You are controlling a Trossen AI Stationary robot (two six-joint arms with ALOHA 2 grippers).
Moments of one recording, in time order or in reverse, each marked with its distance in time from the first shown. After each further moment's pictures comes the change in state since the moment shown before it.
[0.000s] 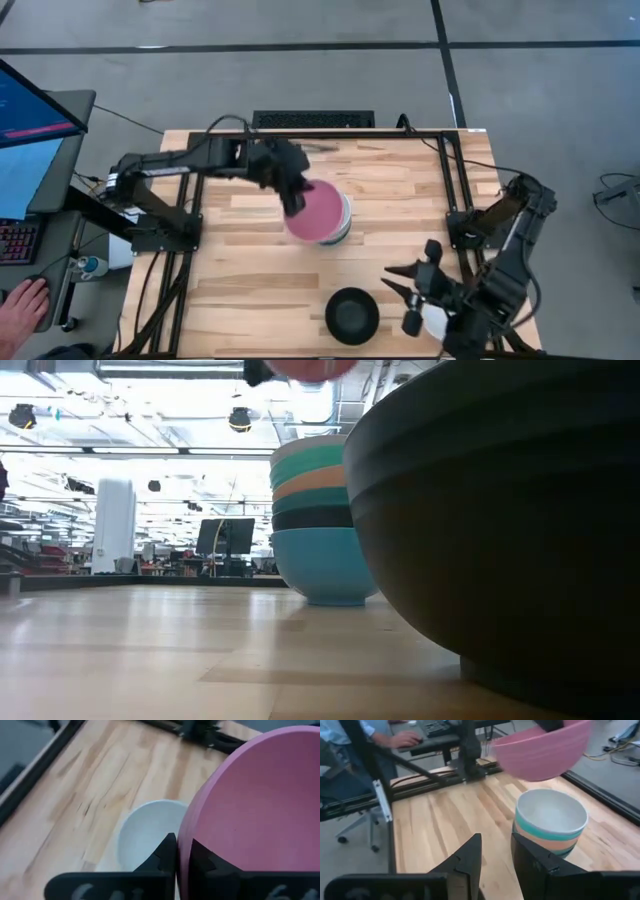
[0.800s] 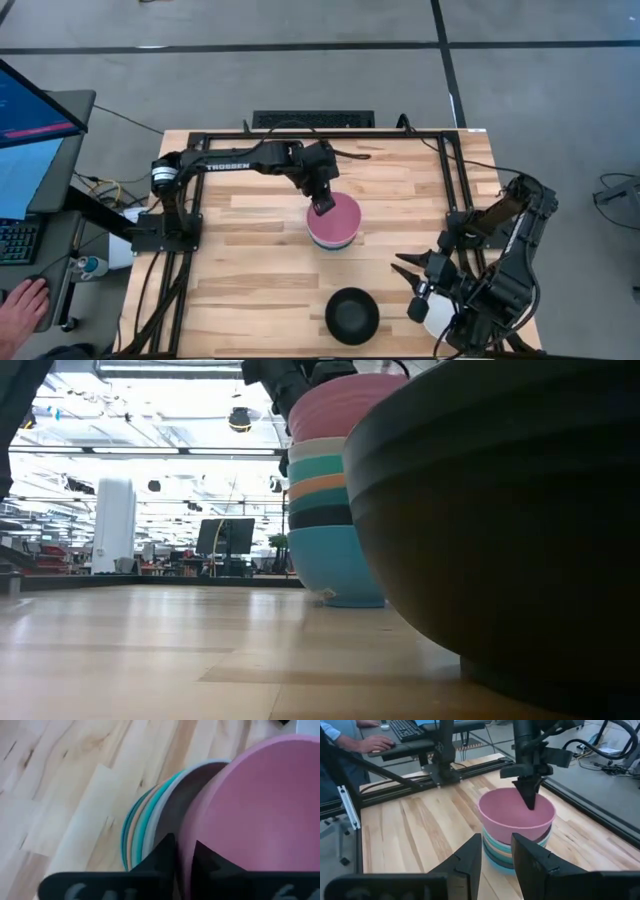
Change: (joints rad) left arm 0.142 0.332 -0.014 0.088 0.279 -0.032; right arm 0.028 0.001 -0.001 -0.293 0.075 0.276
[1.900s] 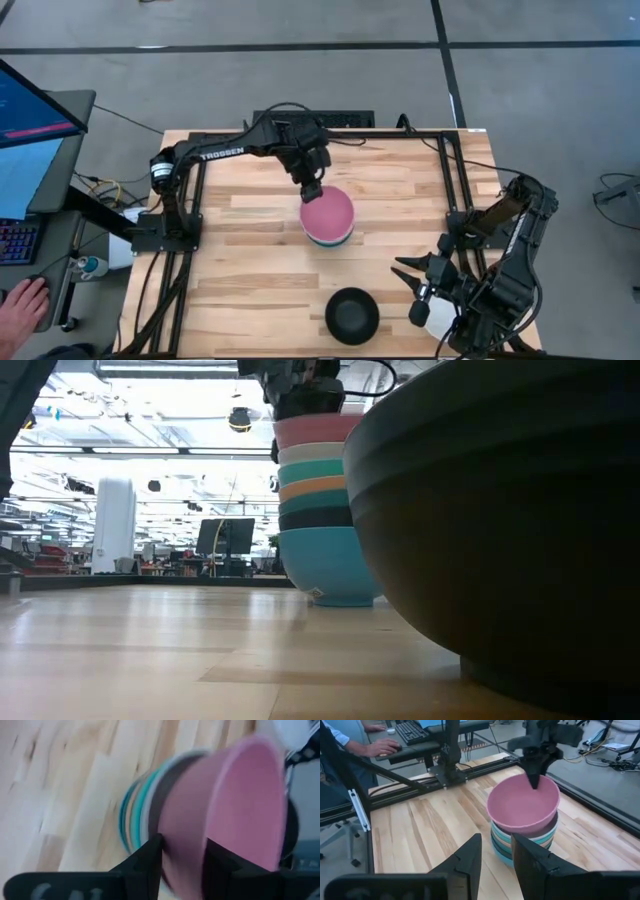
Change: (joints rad) left arm 0.094 -0.004 0.134 -0.251 0.144 0.171; right arm 0.010 0.001 0.000 0.041 -0.002 0.000
